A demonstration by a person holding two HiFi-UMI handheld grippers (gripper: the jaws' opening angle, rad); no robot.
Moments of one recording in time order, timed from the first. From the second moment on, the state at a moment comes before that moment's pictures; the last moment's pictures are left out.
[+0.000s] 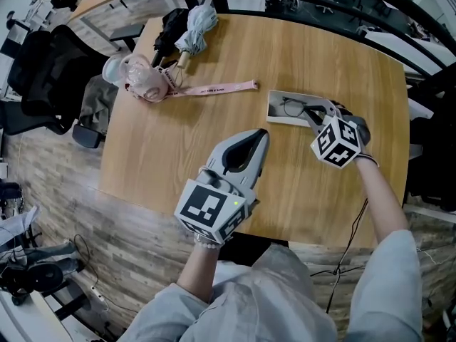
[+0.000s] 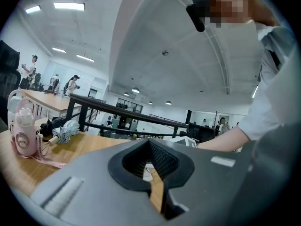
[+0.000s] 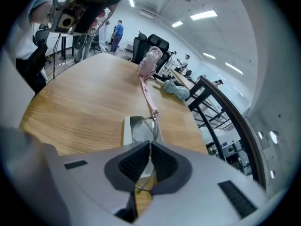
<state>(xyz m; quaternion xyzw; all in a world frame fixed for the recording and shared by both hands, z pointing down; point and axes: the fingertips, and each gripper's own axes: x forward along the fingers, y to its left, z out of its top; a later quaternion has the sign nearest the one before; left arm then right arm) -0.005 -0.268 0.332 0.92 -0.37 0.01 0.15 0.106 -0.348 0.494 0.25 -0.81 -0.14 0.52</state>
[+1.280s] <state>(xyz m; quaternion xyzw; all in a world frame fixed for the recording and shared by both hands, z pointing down) 0.053 -0.260 0.349 0.93 -0.32 0.04 0.15 0.223 -0.294 0.532 0.29 -0.79 -0.06 0.54</state>
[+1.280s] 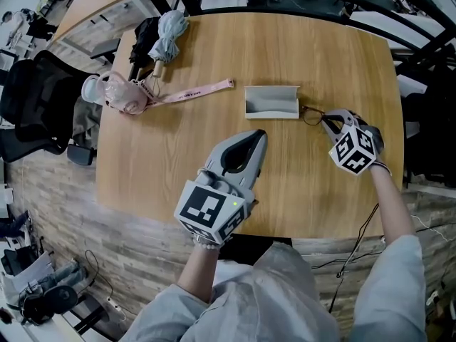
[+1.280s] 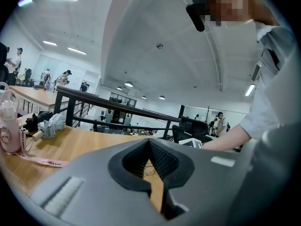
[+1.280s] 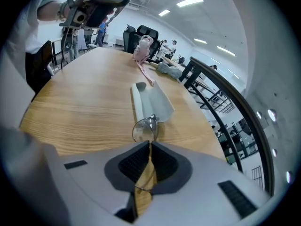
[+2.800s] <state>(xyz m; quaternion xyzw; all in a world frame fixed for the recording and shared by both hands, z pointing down) 0.062 -0.256 0.358 0.93 -0.32 0.05 0.16 0.231 -0.301 0.515 0.39 -0.80 0.01 0.45</state>
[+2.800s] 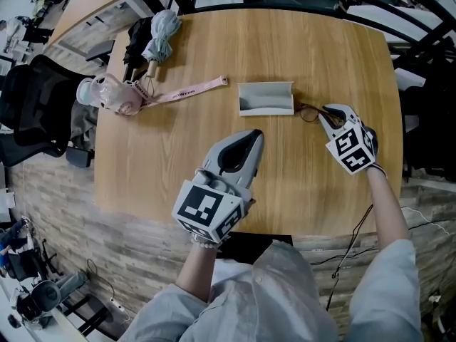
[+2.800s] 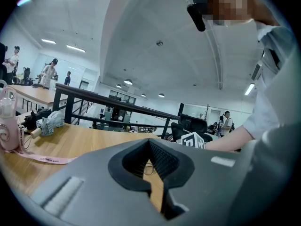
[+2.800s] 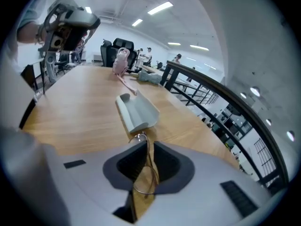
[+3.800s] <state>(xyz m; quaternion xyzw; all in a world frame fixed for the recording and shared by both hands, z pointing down) 0.049 -0.236 0.294 0.94 -0.32 0.02 0.10 0.193 -0.230 0.341 0.56 -0.80 0.01 0.19</state>
